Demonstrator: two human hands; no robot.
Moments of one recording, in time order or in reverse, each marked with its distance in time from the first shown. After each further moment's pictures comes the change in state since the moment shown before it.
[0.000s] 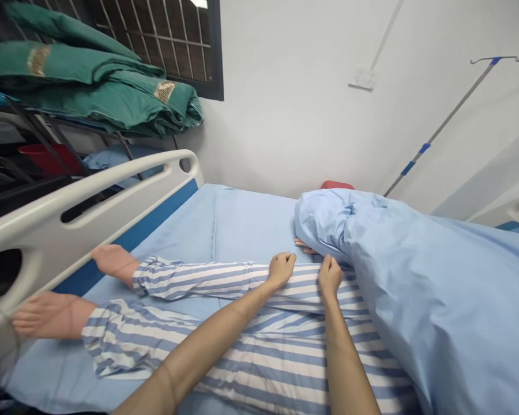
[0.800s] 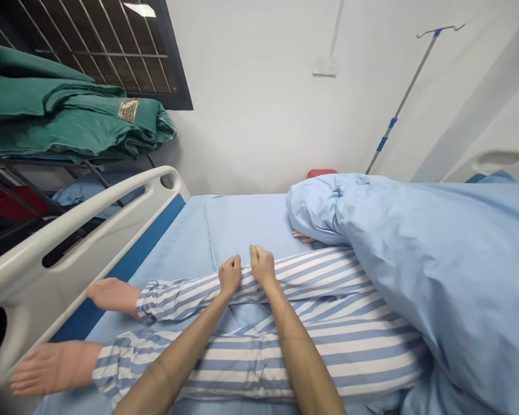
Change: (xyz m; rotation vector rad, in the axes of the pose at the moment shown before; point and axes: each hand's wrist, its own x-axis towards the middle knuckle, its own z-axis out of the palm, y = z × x) left_hand -0.009 -0.094 -0.128 0.009 0.290 -0.045; right_hand -0.115 -0.117 0.117 0.284 -0.368 -0.257
